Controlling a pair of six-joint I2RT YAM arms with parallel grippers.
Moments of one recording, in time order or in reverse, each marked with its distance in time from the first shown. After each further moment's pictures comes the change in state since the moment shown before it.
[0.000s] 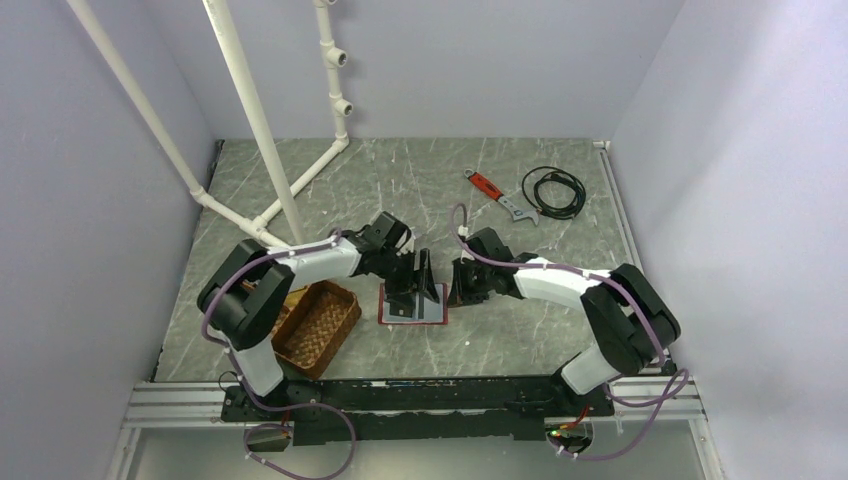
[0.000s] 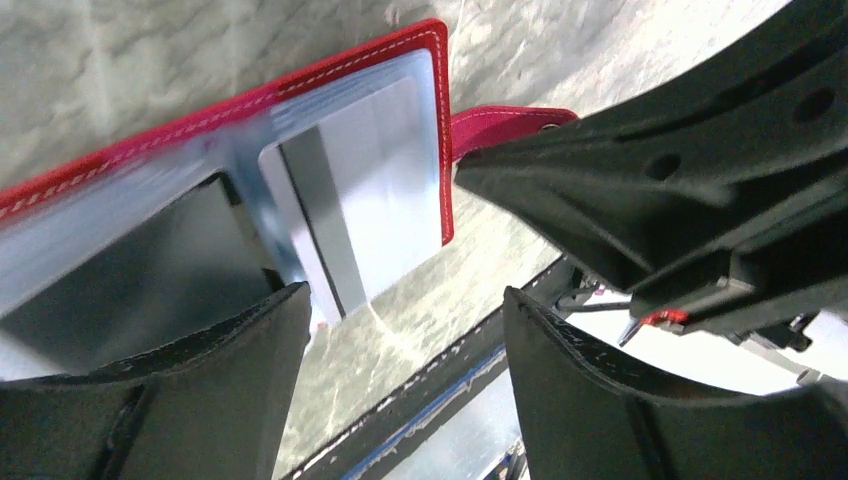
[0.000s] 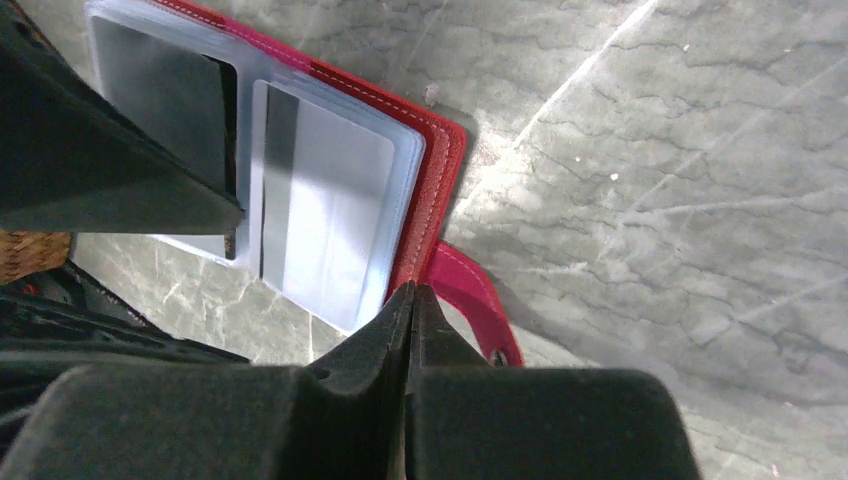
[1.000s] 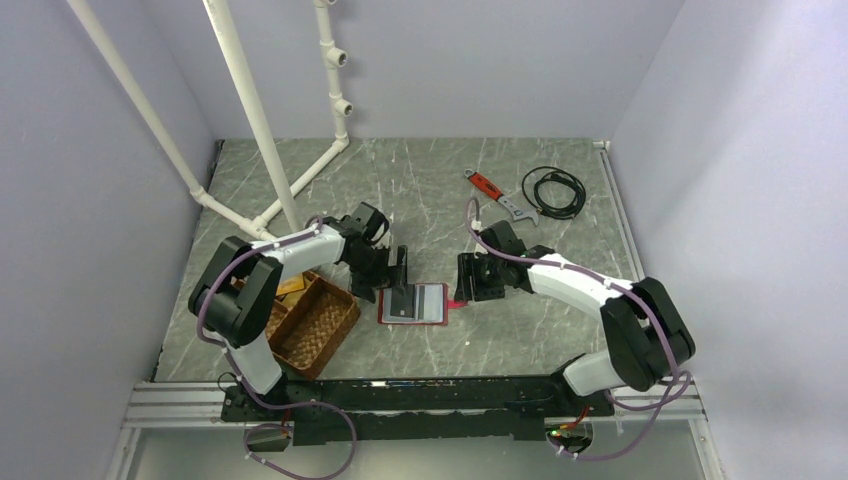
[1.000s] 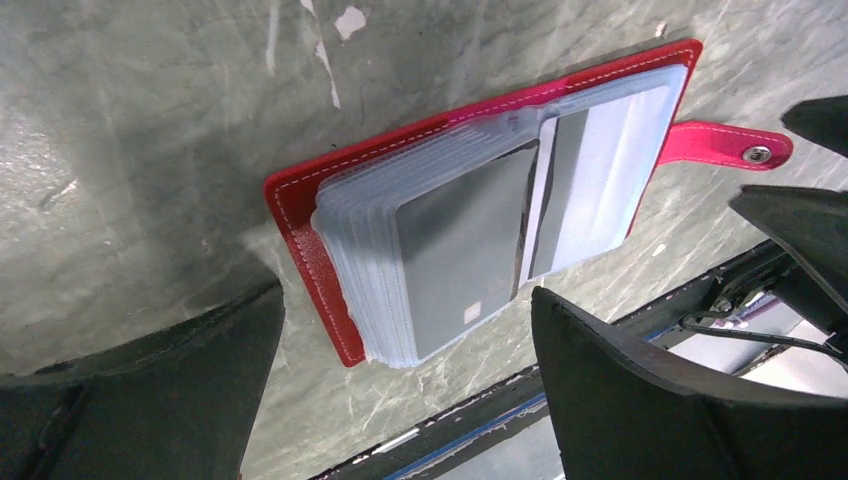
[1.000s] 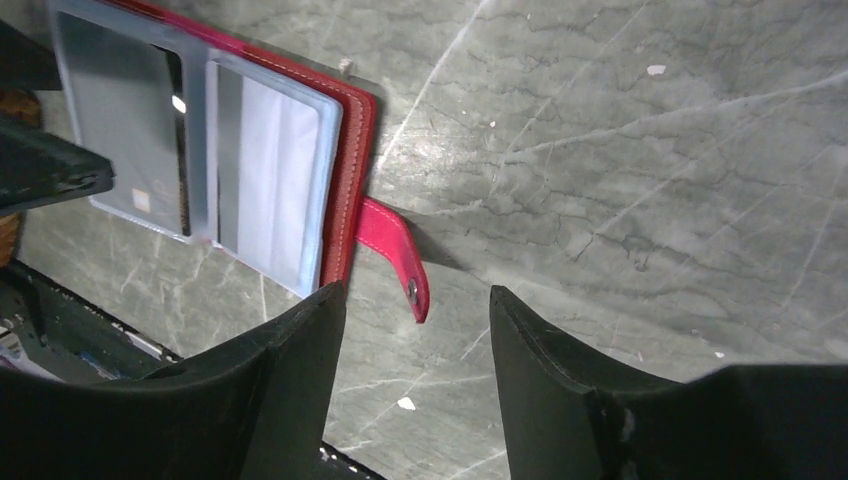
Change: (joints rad) left arm 0.140 -0.032 0.031 -0.285 -0.150 0.243; right arm -0.079 -0.119 0.037 -0.201 0.054 -0.101
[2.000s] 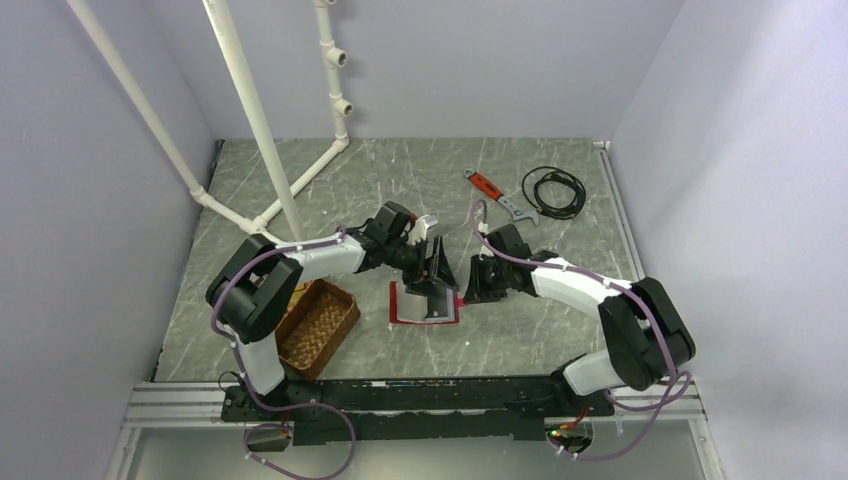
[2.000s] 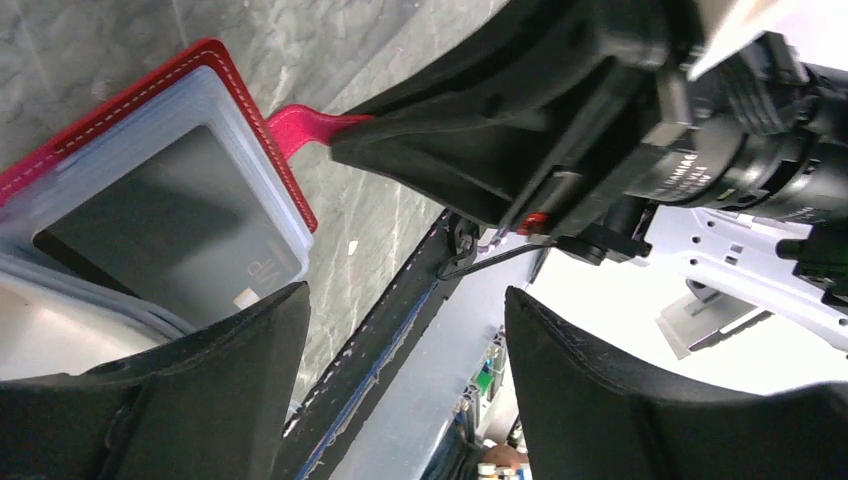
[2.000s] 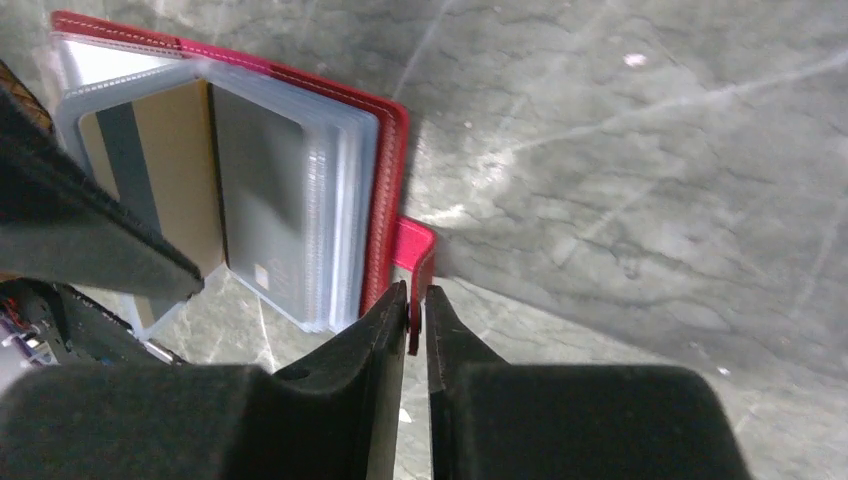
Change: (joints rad) left arm -0.122 0.043 0.003 0.505 0.423 -0.315; right arm -0.032 0.033 -0.051 0.086 -0.046 0.029
